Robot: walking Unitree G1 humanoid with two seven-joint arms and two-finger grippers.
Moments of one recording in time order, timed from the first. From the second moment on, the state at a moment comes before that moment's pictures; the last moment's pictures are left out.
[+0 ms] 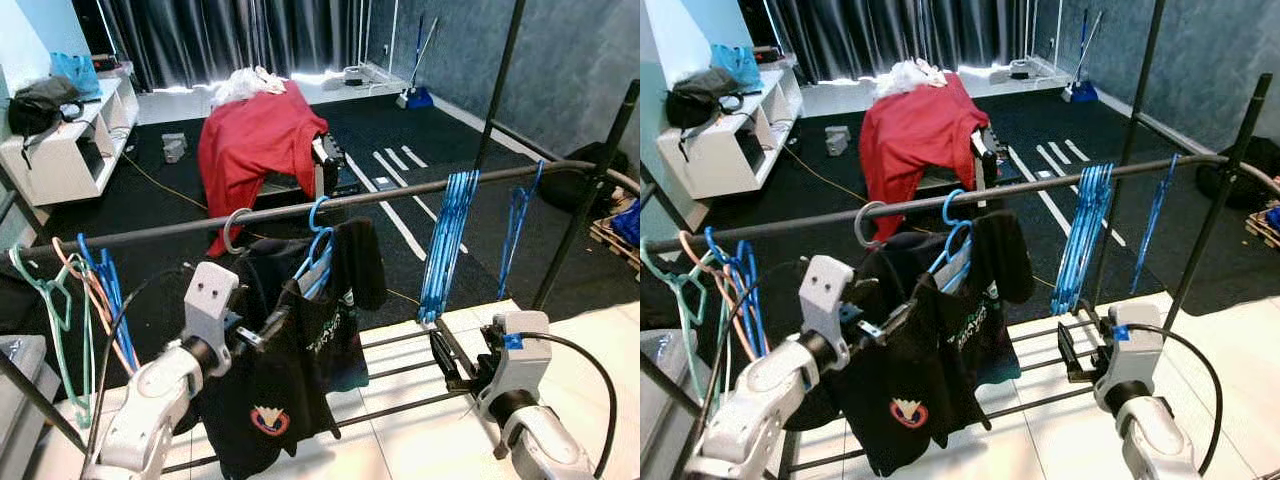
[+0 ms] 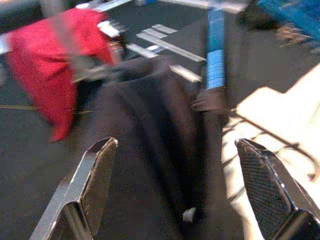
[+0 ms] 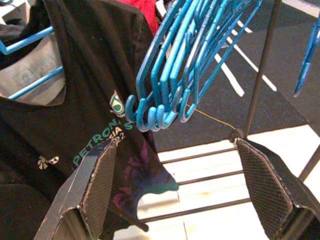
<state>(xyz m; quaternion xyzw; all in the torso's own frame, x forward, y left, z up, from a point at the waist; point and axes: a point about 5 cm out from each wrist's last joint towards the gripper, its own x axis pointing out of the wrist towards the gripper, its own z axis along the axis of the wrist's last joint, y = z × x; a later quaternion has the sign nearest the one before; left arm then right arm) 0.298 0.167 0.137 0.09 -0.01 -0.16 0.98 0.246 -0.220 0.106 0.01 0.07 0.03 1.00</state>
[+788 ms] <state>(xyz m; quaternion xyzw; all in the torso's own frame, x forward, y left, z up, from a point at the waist) 0.332 0.157 0.105 0.02 0.10 -0.14 0.99 0.246 -0.221 0.107 0.01 0.07 0.03 1.00</state>
